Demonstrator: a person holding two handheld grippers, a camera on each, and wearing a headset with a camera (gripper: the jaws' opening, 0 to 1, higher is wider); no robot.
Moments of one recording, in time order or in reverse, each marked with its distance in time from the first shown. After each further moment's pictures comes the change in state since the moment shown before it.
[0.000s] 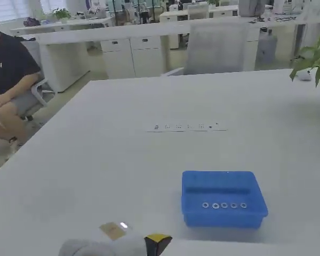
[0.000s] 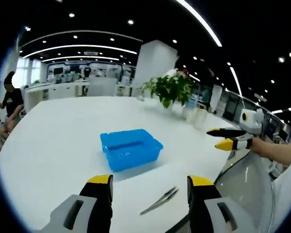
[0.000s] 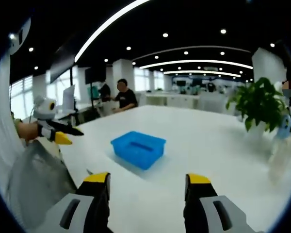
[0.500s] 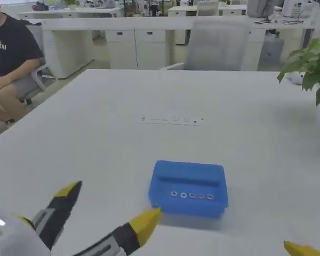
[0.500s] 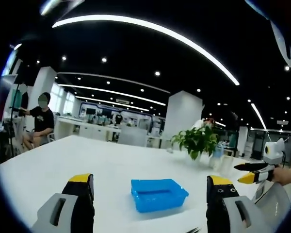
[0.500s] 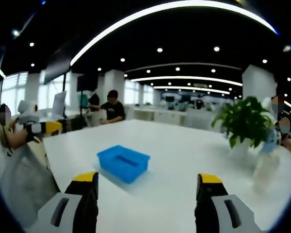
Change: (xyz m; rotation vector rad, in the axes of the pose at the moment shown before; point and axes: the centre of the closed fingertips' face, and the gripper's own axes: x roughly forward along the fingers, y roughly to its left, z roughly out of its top) left arm -0.031 0.031 0.053 0.014 -0.437 0.247; right arm -0.015 -0.021 0.028 -0.091 -0.143 -0.167
